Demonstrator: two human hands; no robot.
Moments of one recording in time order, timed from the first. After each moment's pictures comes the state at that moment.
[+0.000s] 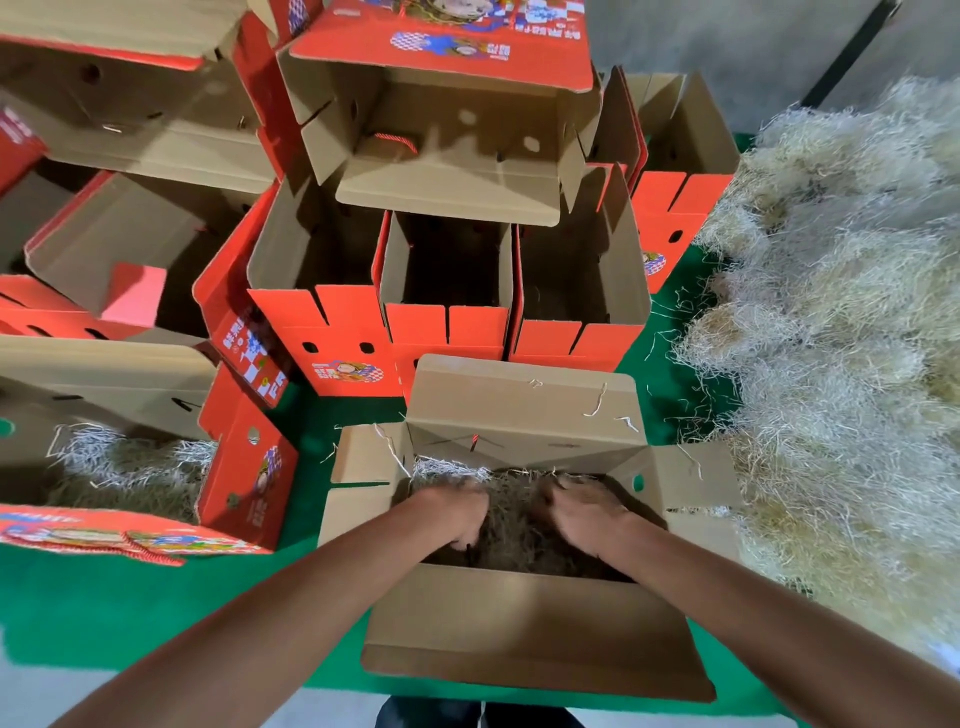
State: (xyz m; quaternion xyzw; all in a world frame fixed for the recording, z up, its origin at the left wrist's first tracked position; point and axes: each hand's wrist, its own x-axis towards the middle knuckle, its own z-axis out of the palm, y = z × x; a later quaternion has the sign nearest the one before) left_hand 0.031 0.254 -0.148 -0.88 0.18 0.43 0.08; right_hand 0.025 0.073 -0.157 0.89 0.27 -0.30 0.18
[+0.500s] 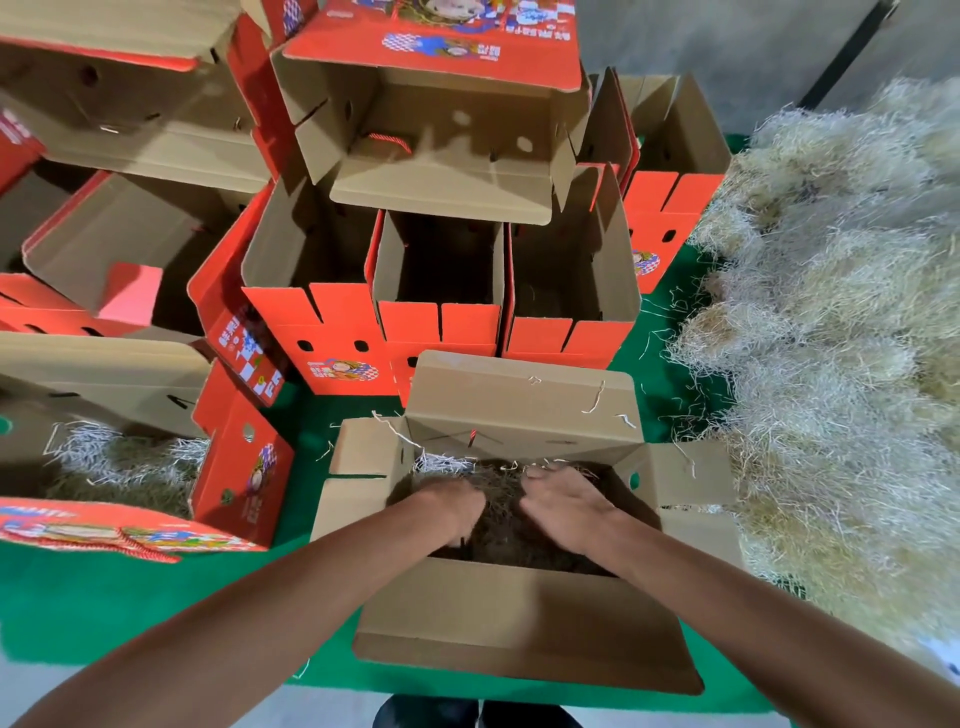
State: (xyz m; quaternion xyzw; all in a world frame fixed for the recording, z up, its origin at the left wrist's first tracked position) left_hand 0.030 0.252 -0.141 -0.89 0.21 0.41 0.08; right_hand 0.022 0.082 -0.136 0.91 0.34 -0.23 0.09
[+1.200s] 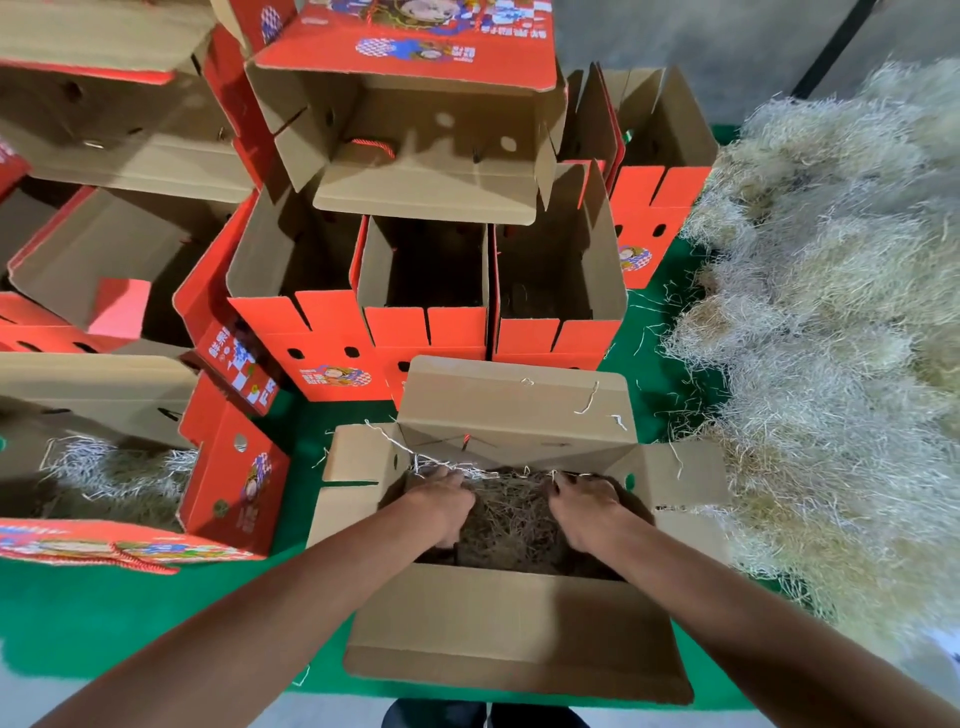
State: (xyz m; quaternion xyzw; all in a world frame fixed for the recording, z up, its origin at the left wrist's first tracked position) left_hand 0.035 0.259 -0.163 -0.88 0.21 0.41 0.11; right_hand 0.024 0.068 -0.146 0.89 0.17 -0.37 0.21
